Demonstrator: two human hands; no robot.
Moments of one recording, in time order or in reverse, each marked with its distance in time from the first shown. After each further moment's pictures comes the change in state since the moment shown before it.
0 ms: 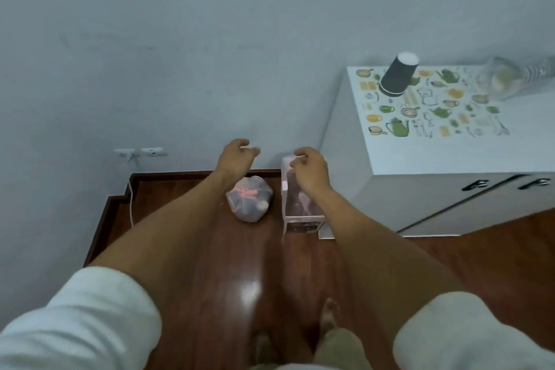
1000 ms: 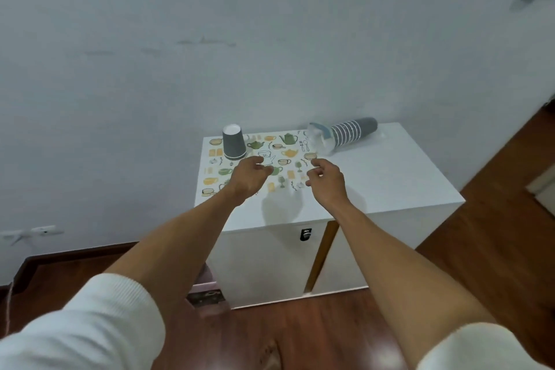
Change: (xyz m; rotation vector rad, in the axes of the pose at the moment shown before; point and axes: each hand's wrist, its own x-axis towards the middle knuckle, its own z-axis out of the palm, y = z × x) left_hand -0.115 0.278 0.397 0.092 -0.189 0.291; right_hand 0.097 0.083 -0.497 0.012 0.189 -0.197
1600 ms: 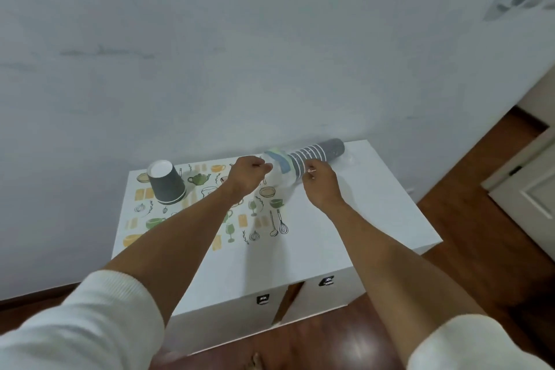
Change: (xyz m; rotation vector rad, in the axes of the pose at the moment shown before) left_hand 0.181 0.076 0.095 -0.064 -0.132 0.037; right_hand 0.180 0.035 -0.066 -0.235 0.096 -0.014
